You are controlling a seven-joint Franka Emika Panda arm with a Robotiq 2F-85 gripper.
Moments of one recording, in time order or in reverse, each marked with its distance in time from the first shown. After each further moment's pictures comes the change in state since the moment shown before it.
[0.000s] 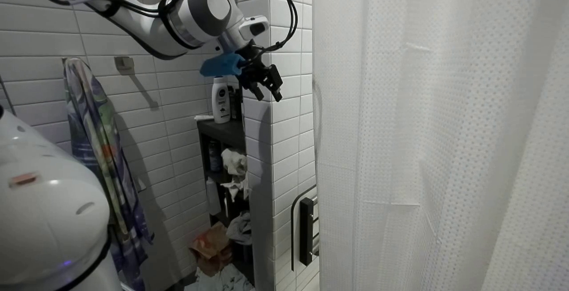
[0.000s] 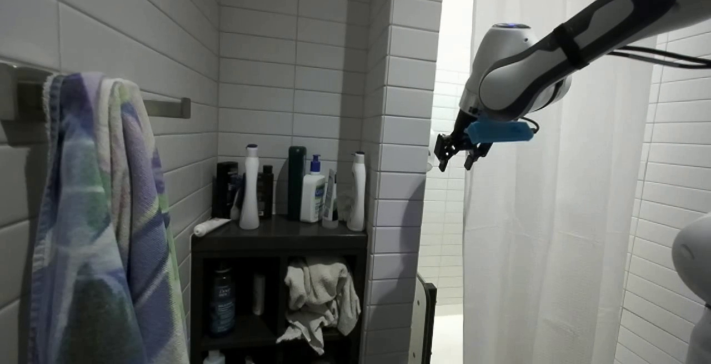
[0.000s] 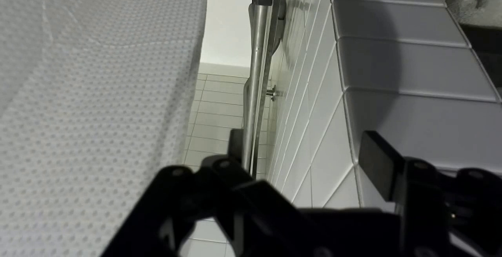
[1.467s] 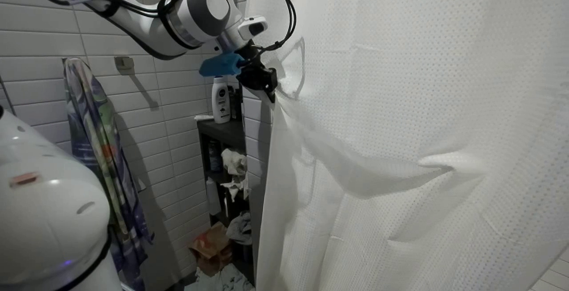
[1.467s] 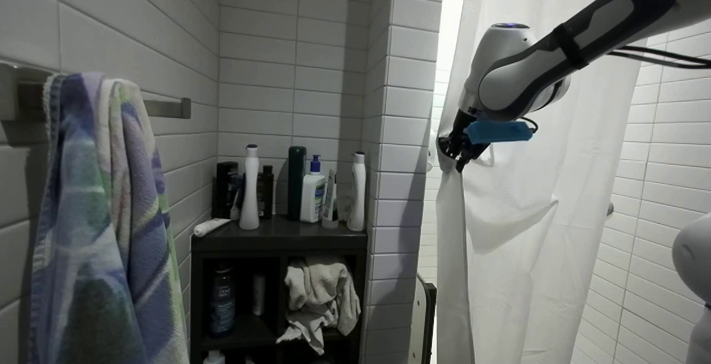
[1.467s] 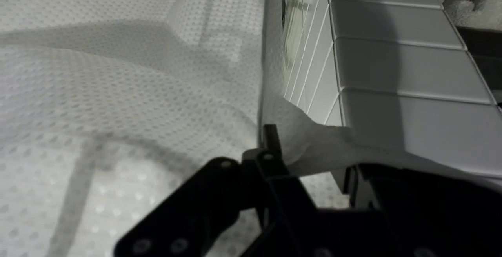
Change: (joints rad) arm 0.003 0.000 0.004 0.000 -0.001 0.000 -0.007
